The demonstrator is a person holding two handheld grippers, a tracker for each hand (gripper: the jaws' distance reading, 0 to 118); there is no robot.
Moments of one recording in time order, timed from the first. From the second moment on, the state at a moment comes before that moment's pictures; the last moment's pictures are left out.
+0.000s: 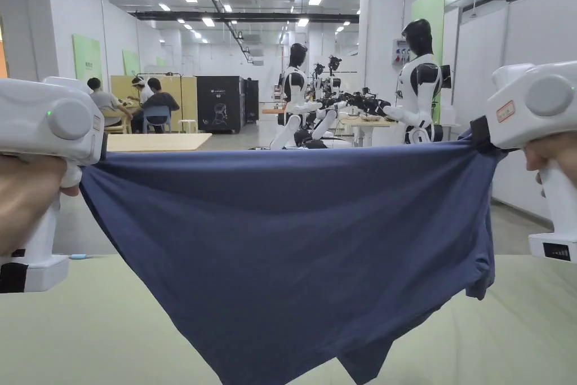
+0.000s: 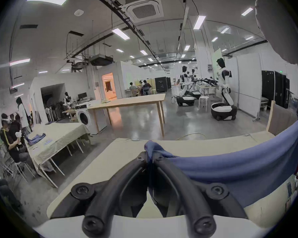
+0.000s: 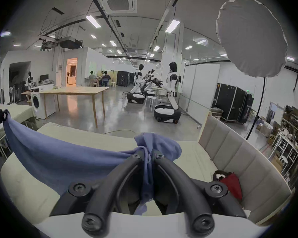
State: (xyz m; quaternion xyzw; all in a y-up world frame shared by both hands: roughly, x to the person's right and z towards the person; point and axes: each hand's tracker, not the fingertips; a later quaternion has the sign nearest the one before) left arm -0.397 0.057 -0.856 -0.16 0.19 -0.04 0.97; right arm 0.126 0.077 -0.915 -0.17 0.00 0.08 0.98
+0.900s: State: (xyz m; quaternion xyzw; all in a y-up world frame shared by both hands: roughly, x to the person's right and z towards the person) left arm -0.388 -0.252 -0.714 -0.35 0.12 -0.01 0.93; right arm 0.159 -0.237 -0.772 -0.36 0.03 0.03 0.93
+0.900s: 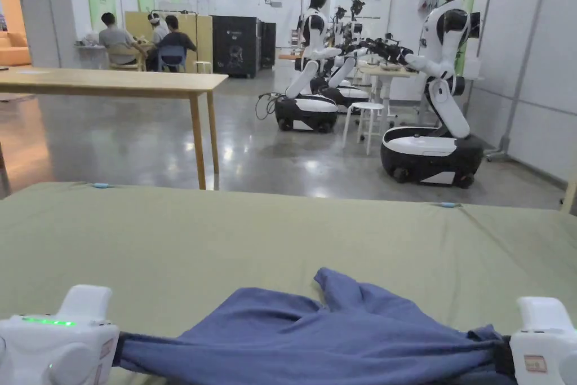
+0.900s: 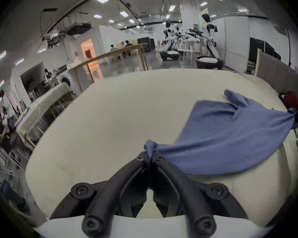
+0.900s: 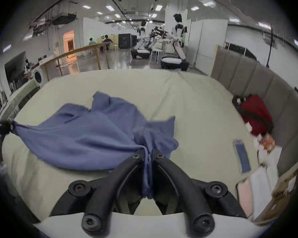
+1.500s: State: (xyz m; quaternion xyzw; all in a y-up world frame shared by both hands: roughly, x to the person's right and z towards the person) left arm -0.396 -0.289 -0.584 -0.39 0.08 0.04 0.92; right arm 0.187 -0.281 -0.610 -0.36 0.02 0.00 0.93
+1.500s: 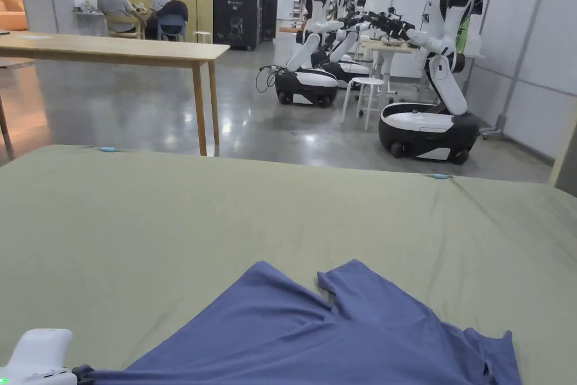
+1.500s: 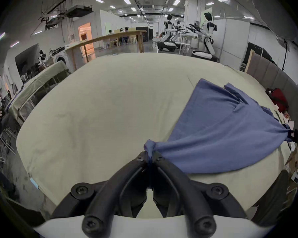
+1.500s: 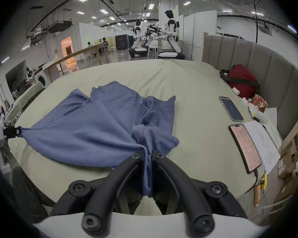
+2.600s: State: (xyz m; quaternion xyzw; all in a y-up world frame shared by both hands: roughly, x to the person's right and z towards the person) left arm -0.428 -0.322 -0.627 -0.47 0.05 0.04 0.88; right arm 0.123 -0.268 -0.563 -0.31 0.06 0.00 0.95
